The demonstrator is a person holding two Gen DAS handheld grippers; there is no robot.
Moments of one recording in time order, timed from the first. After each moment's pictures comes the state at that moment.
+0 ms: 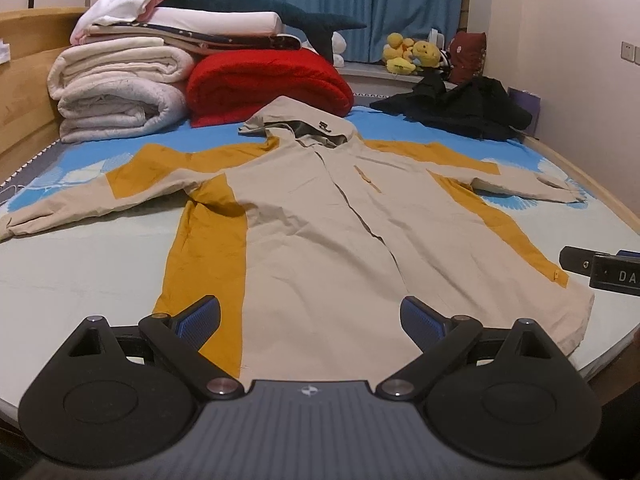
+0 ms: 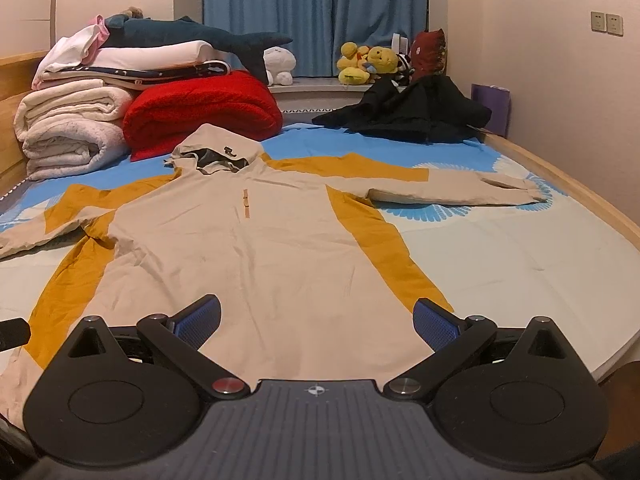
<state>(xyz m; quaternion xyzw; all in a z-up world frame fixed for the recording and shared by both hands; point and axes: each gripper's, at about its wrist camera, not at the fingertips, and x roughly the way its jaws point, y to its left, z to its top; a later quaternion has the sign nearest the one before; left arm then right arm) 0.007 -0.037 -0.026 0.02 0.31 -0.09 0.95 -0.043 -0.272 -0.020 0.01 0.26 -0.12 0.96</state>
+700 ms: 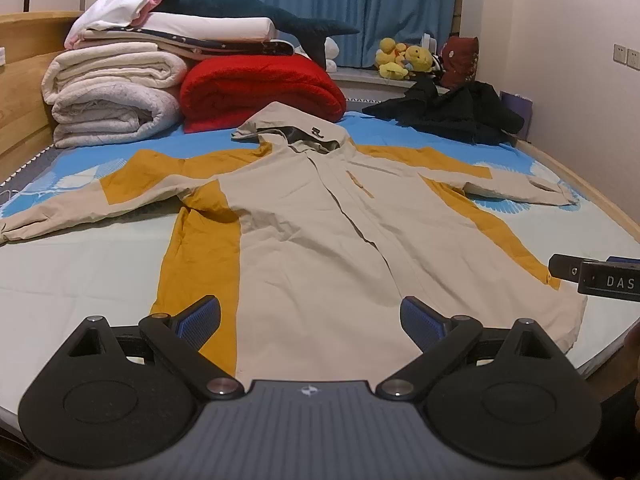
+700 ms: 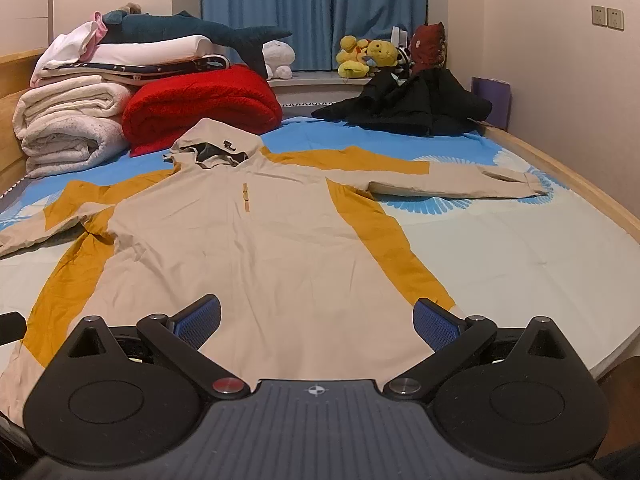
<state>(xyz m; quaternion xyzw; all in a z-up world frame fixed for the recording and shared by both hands) 0.004 -0.039 -0.024 0.02 0.30 -0.10 0.95 -0.040 -0.270 -0.023 0.02 0.27 -0.12 0.96</state>
